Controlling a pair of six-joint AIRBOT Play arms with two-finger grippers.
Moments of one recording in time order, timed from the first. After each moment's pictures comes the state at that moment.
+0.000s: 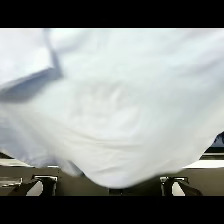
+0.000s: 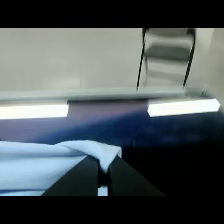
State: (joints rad) left arm 0.25 -0.98 1.95 0.96 -1.16 -1.37; right arm -0.40 -0.97 1.89 -1.18 1.27 1.39
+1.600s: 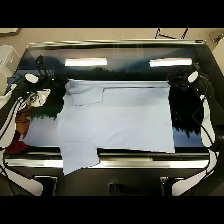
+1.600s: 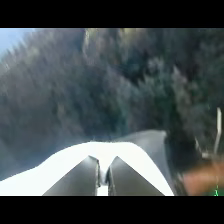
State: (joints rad) left arm 0.07 -1.83 1.60 0.86 -0.73 -1.34; right arm -0.17 -1.83 1.65 -1.29 0.76 1.79
